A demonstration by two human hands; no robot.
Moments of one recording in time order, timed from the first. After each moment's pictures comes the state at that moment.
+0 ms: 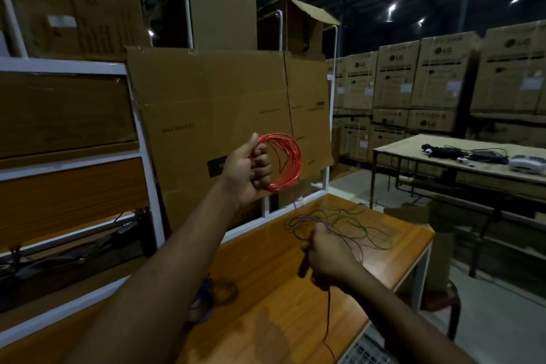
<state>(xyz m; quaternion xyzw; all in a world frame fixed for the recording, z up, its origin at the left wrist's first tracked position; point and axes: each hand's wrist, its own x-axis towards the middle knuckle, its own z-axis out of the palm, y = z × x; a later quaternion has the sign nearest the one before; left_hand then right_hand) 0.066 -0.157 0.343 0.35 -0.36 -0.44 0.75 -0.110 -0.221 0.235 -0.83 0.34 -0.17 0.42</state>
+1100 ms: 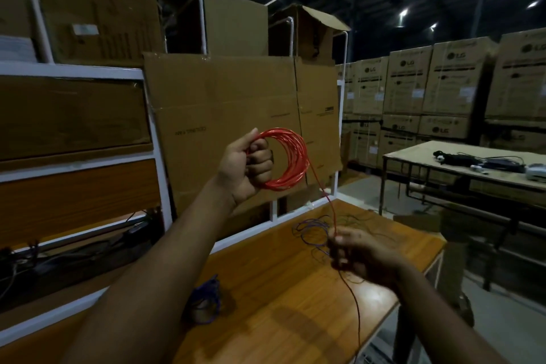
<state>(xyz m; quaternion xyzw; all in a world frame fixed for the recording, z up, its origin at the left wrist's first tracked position) 0.078 -0.138 0.358 0.27 -0.39 -0.49 0.73 -0.134 -0.311 0.211 -0.63 0.09 -0.13 0.76</state>
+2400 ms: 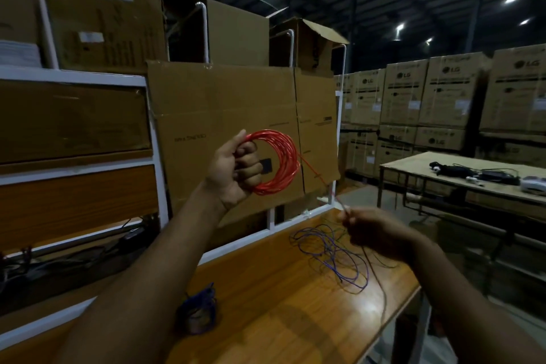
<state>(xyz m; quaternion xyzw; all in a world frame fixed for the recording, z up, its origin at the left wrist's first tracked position) 0.082 -0.122 0.367 0.25 -0.41 -0.47 0.74 -0.153 -0.323 0.281 -0.71 0.16 -0.18 0.66</state>
